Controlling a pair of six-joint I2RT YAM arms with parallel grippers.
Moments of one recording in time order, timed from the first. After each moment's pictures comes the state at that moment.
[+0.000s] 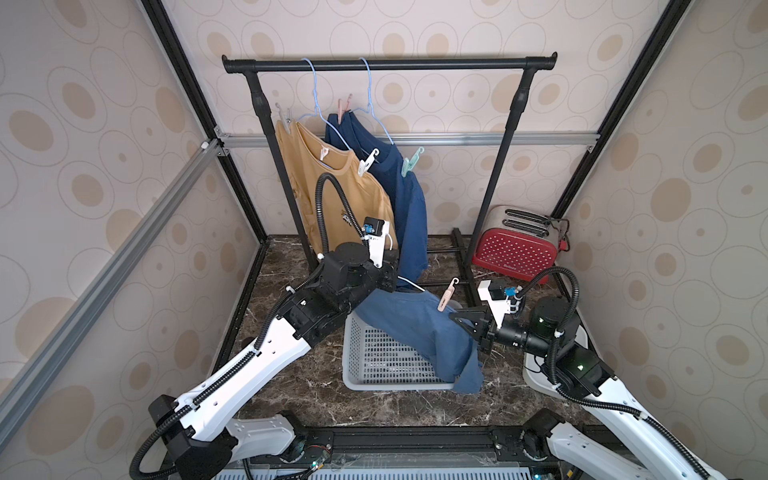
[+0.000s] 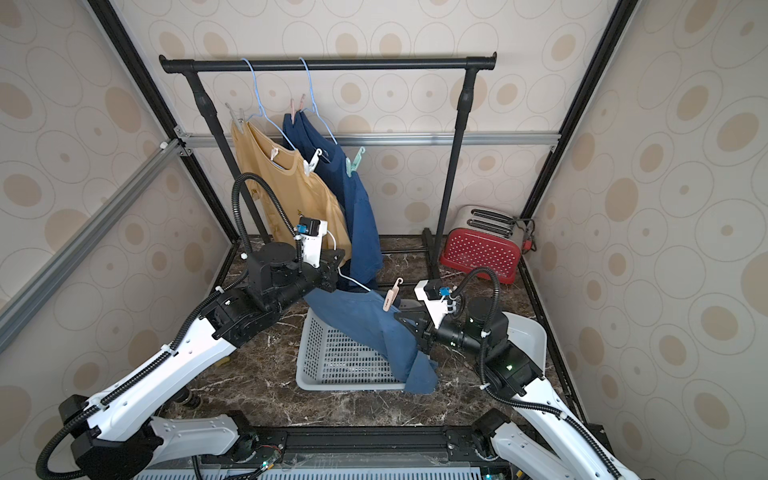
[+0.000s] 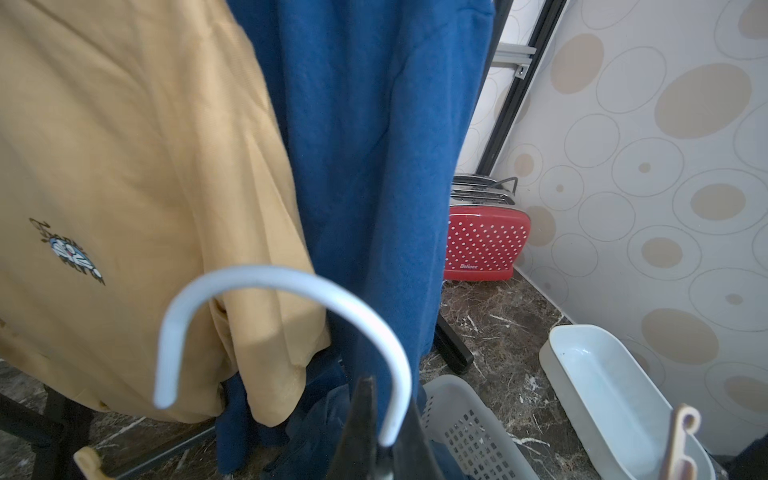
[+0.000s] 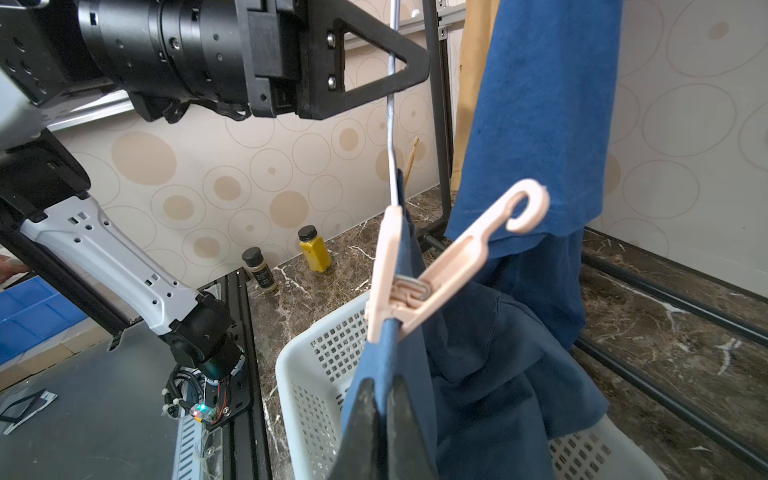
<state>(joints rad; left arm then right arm) -0.76 1.22 1.35 -0.37 -0.22 -0.22 0.54 0.74 0.77 -0.19 -0.55 0.11</state>
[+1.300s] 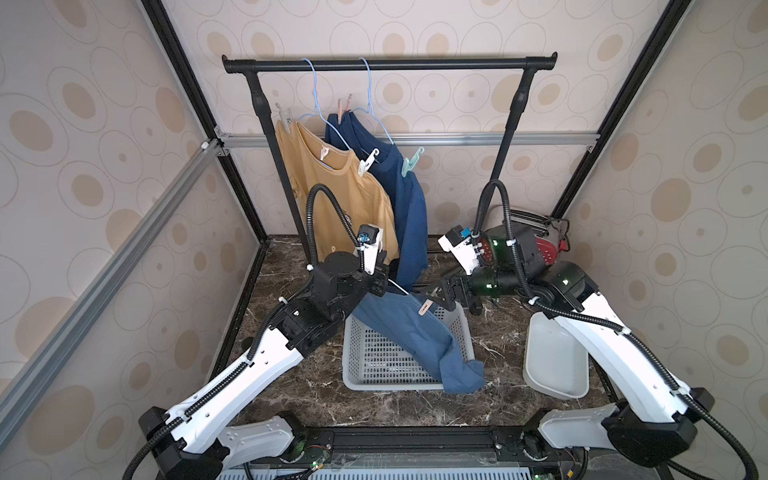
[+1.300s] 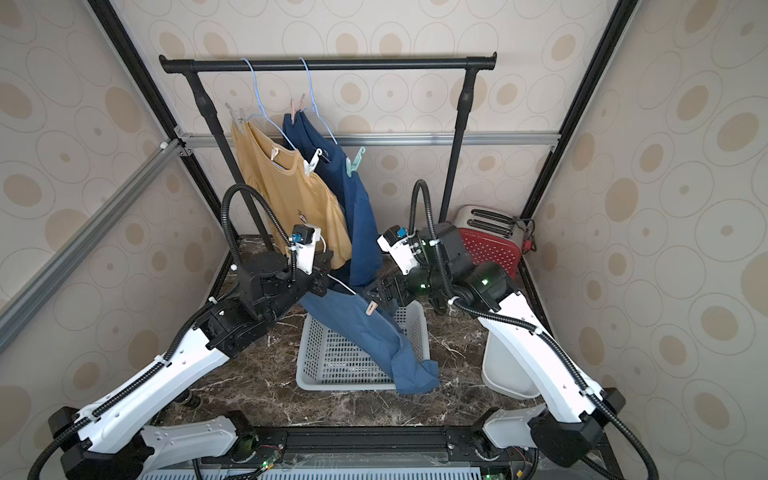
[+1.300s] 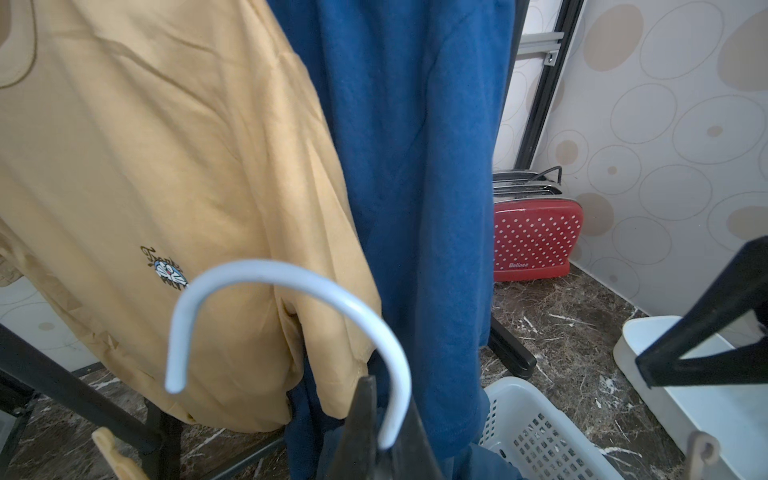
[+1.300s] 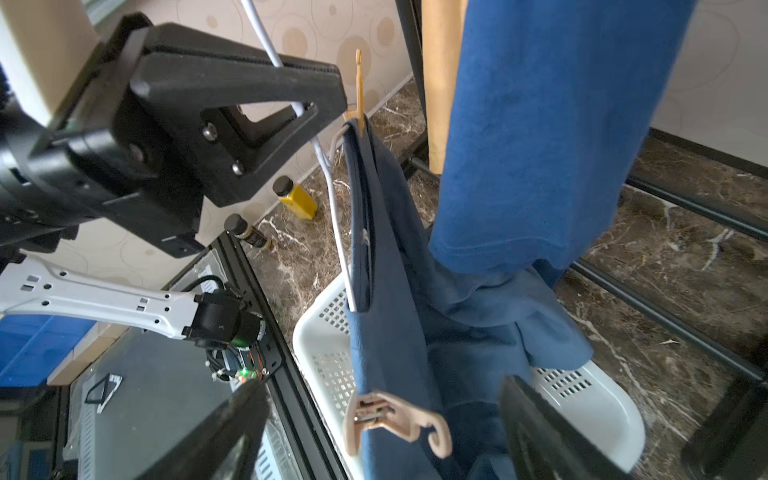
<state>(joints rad) -0.74 1.15 1.24 -0.28 -0.29 -0.04 0.63 1.36 1.70 -1.00 -0.41 0.12</state>
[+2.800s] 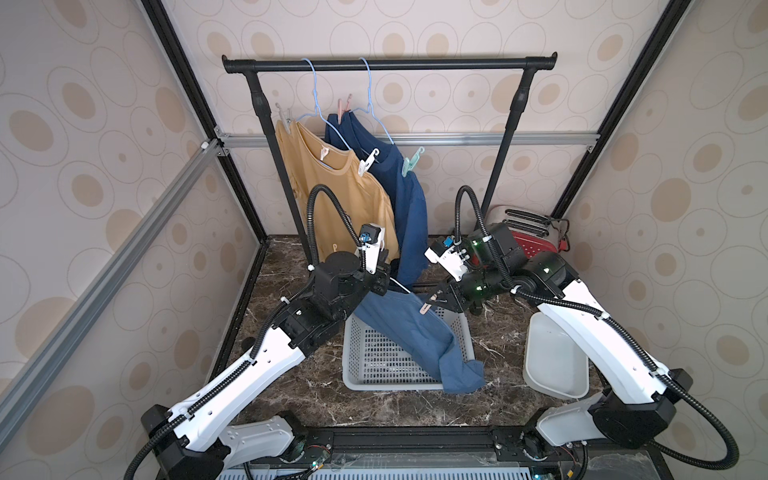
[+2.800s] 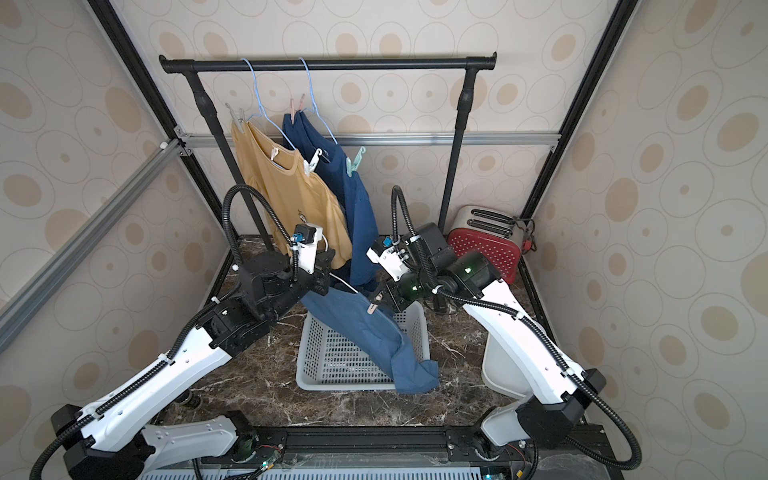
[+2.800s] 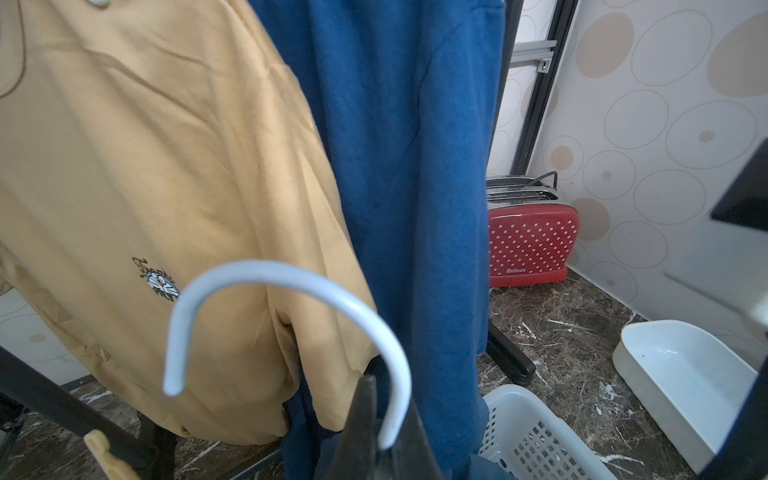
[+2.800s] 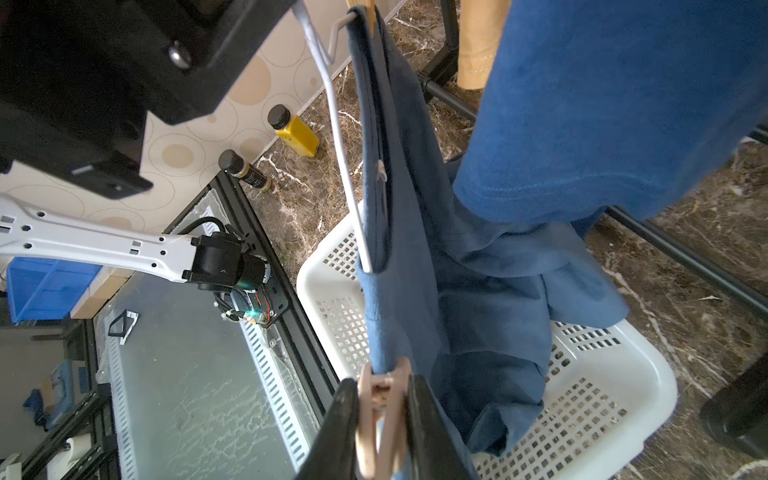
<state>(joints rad) -0.74 1.15 1.23 -0.25 -0.29 -0.03 0.66 1.42 1.72 -1.12 -0.43 0.06</state>
